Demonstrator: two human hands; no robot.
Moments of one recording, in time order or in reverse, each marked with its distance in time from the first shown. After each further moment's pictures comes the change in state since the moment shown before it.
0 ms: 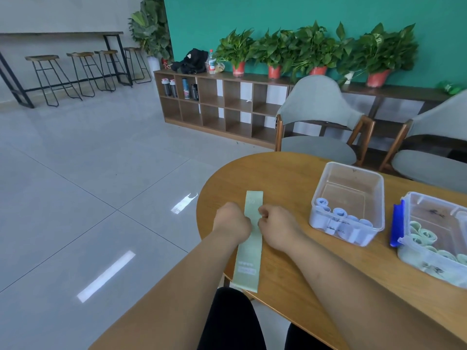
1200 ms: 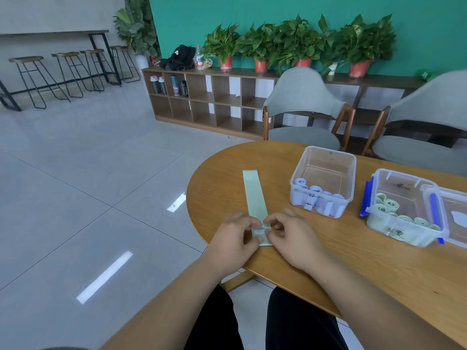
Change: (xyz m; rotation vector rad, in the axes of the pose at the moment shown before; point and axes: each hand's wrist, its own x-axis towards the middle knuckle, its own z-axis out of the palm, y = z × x) left_hand -0.088 -0.040 0.046 -0.092 0.033 0.691; right_hand -0.103 0.071 -0.011 0.126 0.159 -0.230
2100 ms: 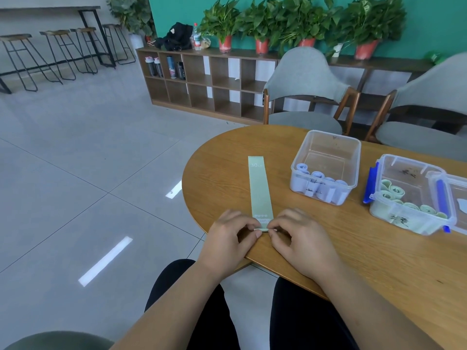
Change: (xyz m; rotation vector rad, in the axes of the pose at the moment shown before) left_hand -0.024 -0.007 0.017 -0.049 0.211 0.150; right_hand -0.035 0.012 -0.001 -0.151 0.130 -0.304
